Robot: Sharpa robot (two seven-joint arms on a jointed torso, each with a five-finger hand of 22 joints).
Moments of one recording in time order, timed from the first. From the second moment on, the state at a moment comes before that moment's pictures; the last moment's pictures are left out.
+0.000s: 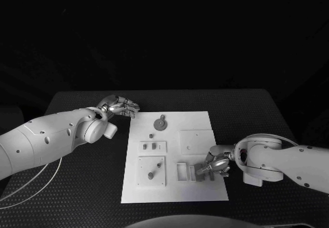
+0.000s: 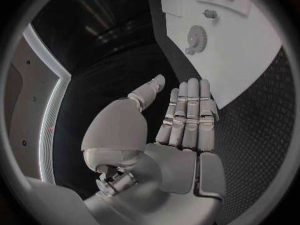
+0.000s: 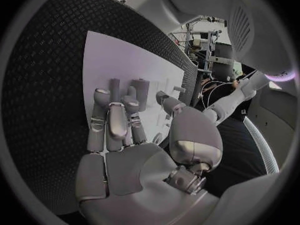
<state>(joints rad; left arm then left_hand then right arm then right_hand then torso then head) 1.22 -0.70 -0.15 1.15 -0.33 -0.21 0.16 1.09 -0.09 0.54 -0.26 0.05 0.91 0.17 0.27 0.53 1.17 0.12 0.07 0.33 0.99 0.06 0.64 0.52 0.02 1.01 -0.04 0.07 1.00 1.15 -1.00 -0.20 1.75 -1.06 0.12 -0.44 0.74 -0.18 0.60 0.02 0.05 0.97 0.10 0.30 0.65 1.14 -0.02 1.05 1.24 1.32 -0.12 1.42 1.17 0.25 1.11 -0.02 0.86 1.31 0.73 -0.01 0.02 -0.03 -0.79</state>
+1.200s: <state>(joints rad) 1.22 -0.71 -0.15 1.15 -0.33 -0.20 0.16 1.09 -0.09 0.54 -0.26 0.05 0.91 0.17 0.27 0.53 1.17 0.12 0.07 0.33 0.99 0.06 0.63 0.52 0.02 1.01 -0.04 0.07 0.99 1.11 -0.94 -0.20 1.69 -1.06 0.06 -0.44 0.75 -0.04 0.59 -0.16 0.05 1.01 0.09 0.28 0.63 1.14 -0.01 1.06 1.23 1.31 -0.12 1.44 1.15 0.25 1.10 -0.02 0.88 1.31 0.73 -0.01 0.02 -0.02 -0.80</state>
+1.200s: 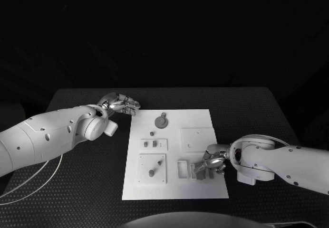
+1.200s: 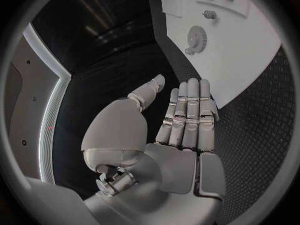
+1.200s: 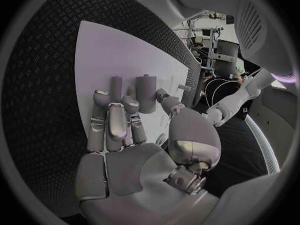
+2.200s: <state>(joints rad) 1.22 -0.71 -0.15 1.15 -0.33 -0.20 0.16 1.09 -0.09 0.54 -0.26 0.05 0.91 0.17 0.27 0.53 1.17 0.12 0.07 0.33 0.99 0.06 0.63 0.53 0.02 1.01 -0.04 0.07 0.99 1.15 -0.92 -0.20 1.74 -0.96 0.01 -0.42 0.70 0.01 0.60 -0.24 0.05 1.04 0.08 0.29 0.64 1.15 -0.02 1.06 1.21 1.31 -0.12 1.44 1.14 0.25 1.10 -0.02 0.89 1.31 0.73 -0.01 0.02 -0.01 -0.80</state>
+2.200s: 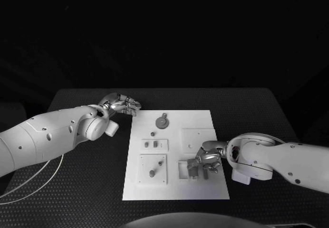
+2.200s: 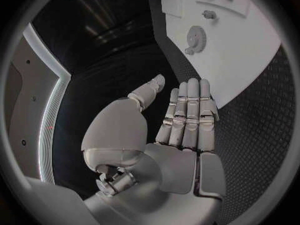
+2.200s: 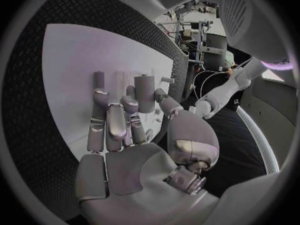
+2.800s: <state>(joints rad) 1.22 -0.71 -0.15 1.15 -0.33 -0.20 0.15 1.09 -0.09 0.54 -0.26 0.05 0.91 0.17 0.27 0.53 1.17 0.12 0.07 0.33 0.99 0.06 0.63 0.53 0.02 1.01 -0.04 0.07 0.99 1.15 -0.85 -0.21 1.69 -0.94 0.01 -0.45 0.70 0.01 0.60 -0.24 0.05 1.05 0.08 0.29 0.64 1.15 -0.02 1.06 1.21 1.31 -0.12 1.45 1.13 0.25 1.10 -0.02 0.89 1.31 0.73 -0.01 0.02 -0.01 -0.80</state>
